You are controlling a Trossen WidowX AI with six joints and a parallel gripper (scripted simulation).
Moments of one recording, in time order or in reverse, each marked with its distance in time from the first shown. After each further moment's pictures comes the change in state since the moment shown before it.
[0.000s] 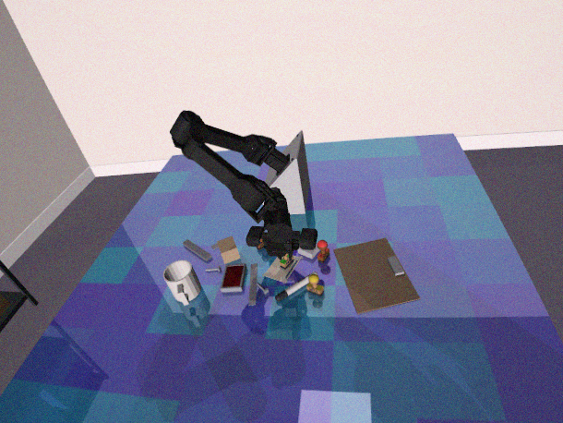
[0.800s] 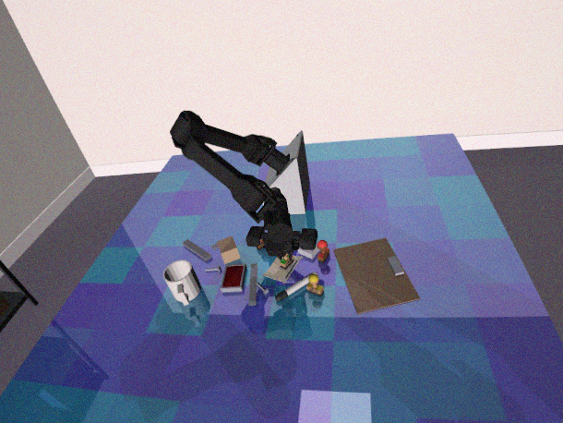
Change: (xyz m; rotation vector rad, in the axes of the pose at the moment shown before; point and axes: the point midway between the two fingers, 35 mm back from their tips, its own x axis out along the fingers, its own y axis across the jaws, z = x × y) arm 0.000 0.000 0.000 -0.001 0.000 0.000
